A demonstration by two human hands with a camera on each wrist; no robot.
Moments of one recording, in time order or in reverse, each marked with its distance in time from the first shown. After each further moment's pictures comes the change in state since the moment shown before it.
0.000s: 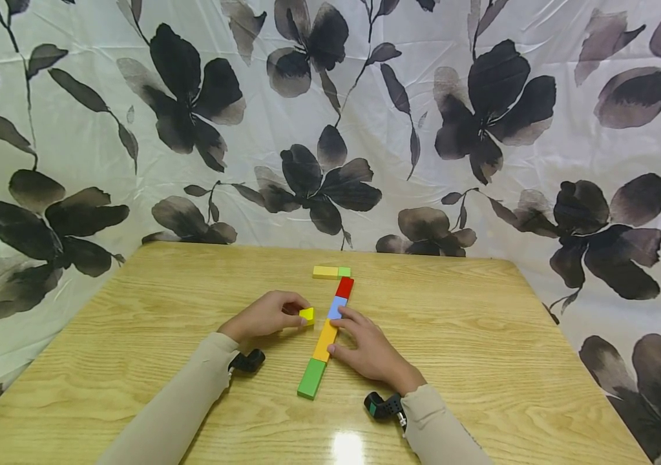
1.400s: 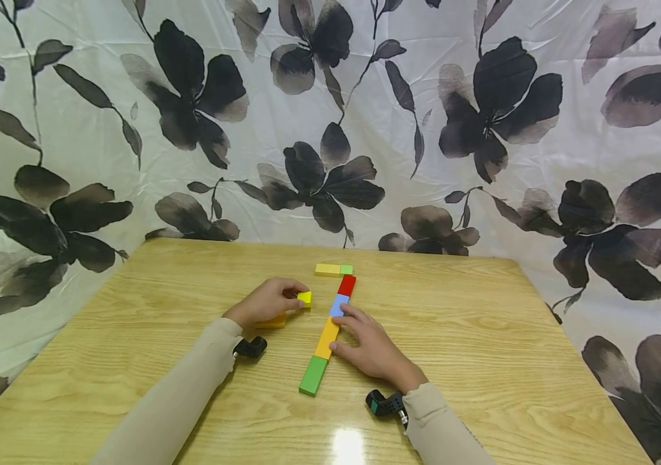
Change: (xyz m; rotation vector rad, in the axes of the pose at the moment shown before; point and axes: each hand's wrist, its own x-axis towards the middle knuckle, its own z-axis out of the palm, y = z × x) left_hand 0.014 -0.010 -0.013 0.020 0.079 -0.015; right_hand 0.001 -0.002 0.000 -0.001 -0.013 0.025
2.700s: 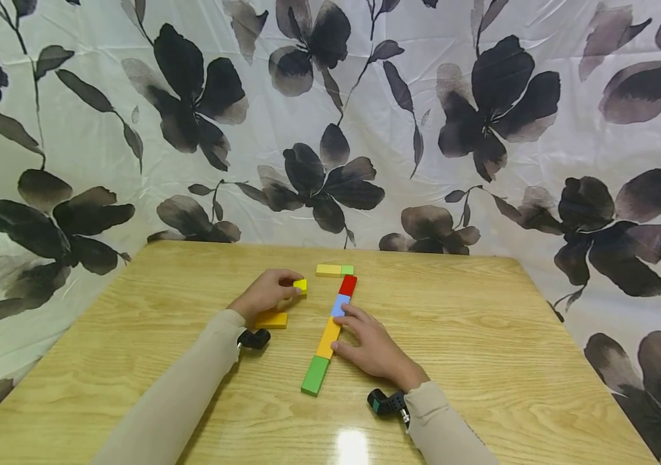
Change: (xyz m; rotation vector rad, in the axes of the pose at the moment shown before) left_hand 0.014 -0.009 -0.008 -0.063 0.100 -0.109; right_hand 0.000 0.004 0.002 -0.005 0.001 -0.004
